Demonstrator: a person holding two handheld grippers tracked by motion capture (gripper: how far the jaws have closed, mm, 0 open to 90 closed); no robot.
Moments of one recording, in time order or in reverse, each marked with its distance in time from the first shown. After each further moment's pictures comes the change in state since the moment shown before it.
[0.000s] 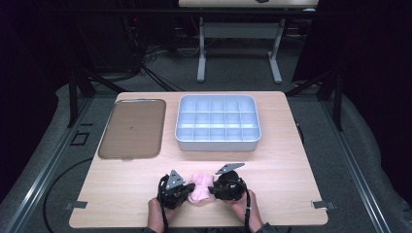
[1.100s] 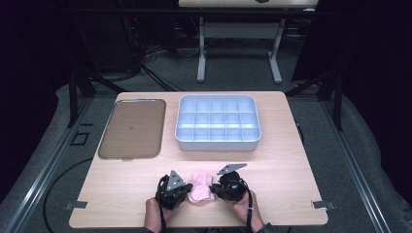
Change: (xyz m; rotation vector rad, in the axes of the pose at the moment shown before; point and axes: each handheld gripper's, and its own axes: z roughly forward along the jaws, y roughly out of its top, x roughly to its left) left arm 0.001 0.000 -0.005 0.039 0.036 0.045; right arm -0.003 -0.003 -0.002 -0.018 0.044 0.008
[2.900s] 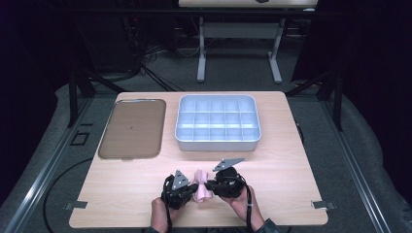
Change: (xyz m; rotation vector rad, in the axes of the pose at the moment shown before) left arm -0.010 0.006 0.010 -0.010 -0.021 -0.031; right arm 0.019 0.026 -0.020 -0.028 0.045 -0.056
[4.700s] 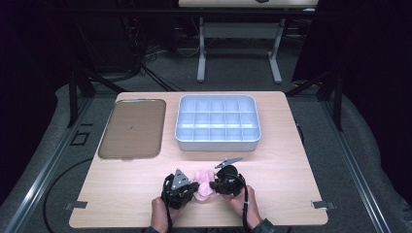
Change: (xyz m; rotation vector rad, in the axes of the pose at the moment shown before) left arm -0.007 0.013 -0.008 -0.039 -0.034 0.020; right arm -0.023 -0.012 0.024 0.080 -0.125 0.122
